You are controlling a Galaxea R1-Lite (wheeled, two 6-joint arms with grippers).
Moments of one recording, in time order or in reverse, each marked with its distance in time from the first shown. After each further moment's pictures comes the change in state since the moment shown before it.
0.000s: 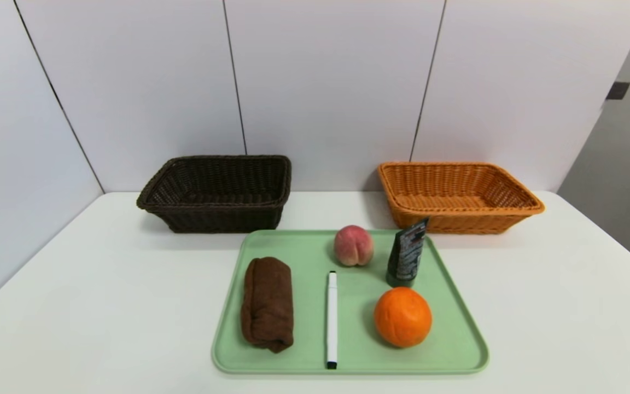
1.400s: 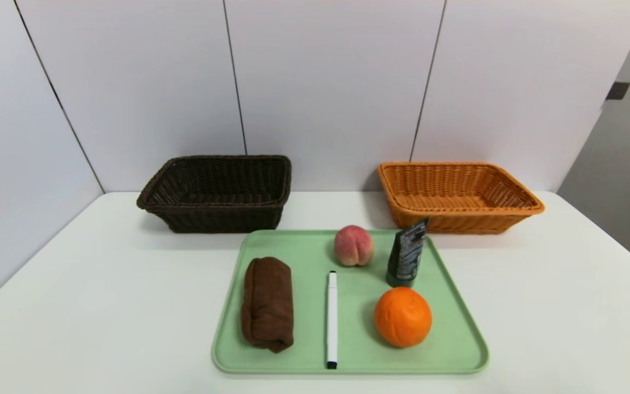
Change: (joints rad) left arm 0.000 0.075 -0.230 0.189 -0.057 0.032; right arm 0.000 0.610 -0.818 0.372 0.062 0.057
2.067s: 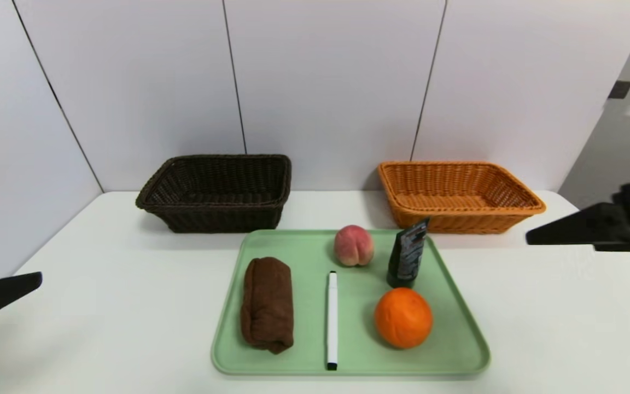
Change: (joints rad) left arm -0.014 0.824 -0.702 0.297 -0.090 -0.003; right arm 0.446 0.757 -0.638 0.545 -0.066 0.415
